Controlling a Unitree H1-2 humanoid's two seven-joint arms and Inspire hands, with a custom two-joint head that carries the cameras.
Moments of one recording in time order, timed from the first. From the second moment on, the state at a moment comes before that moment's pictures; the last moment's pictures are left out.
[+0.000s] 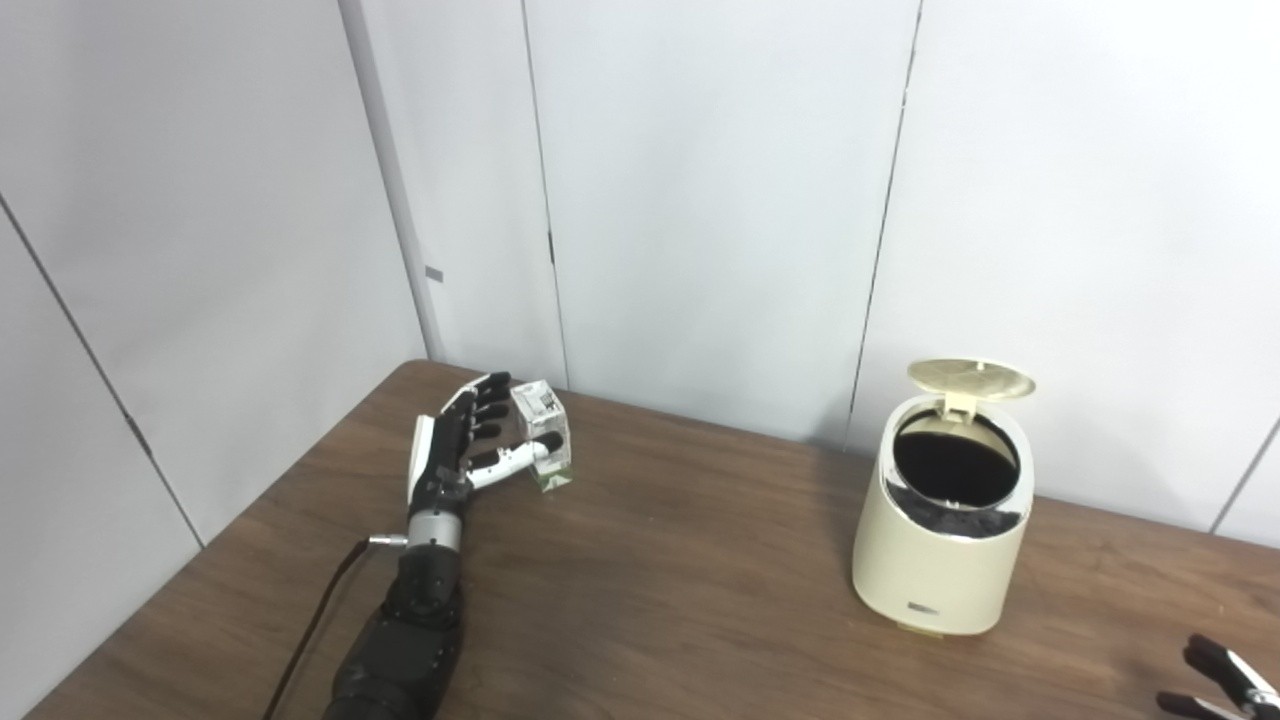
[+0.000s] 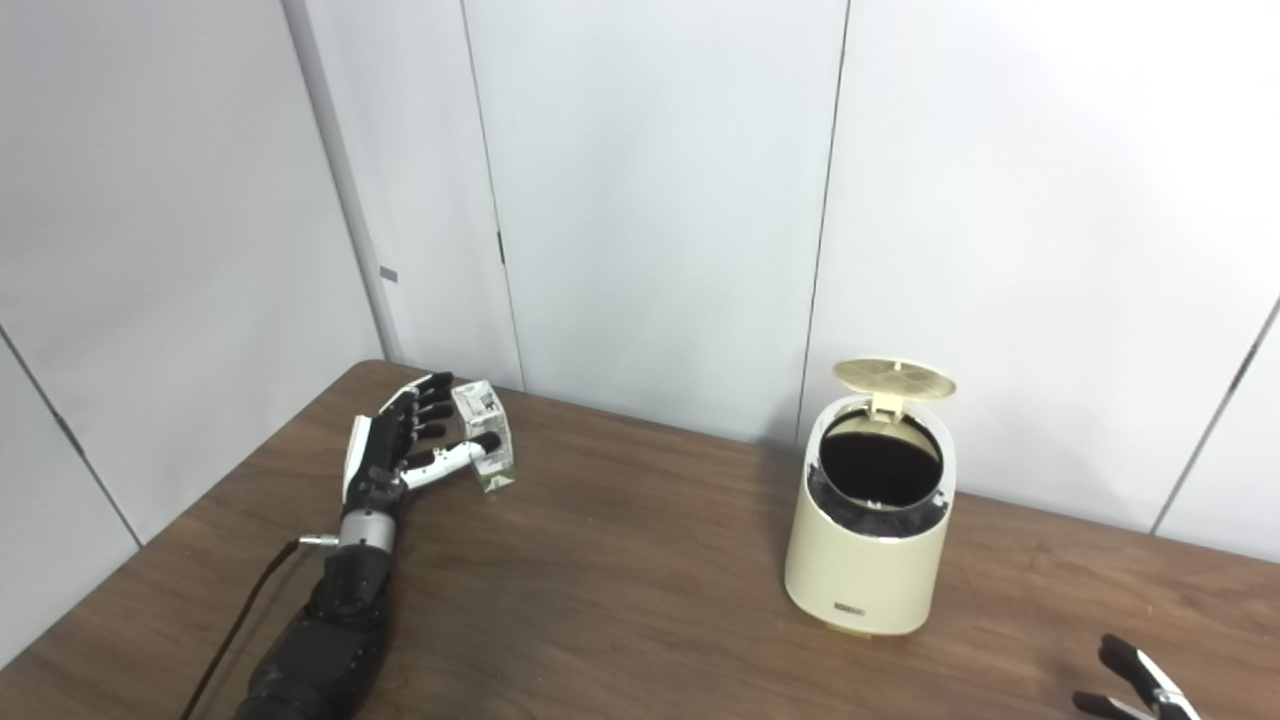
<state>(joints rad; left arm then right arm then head) -0.50 0.40 0.21 0.83 0.02 -0.44 0.28 -0.04 -0.25 -0.03 -0.02 -0.11 -0.21 0.09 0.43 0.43</state>
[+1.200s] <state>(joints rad) -0.54 0.37 0.18 0.88 0.05 -0.44 0.41 -0.01 -0.26 -0.03 -0.06 -0.11 -0.20 0.10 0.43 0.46</state>
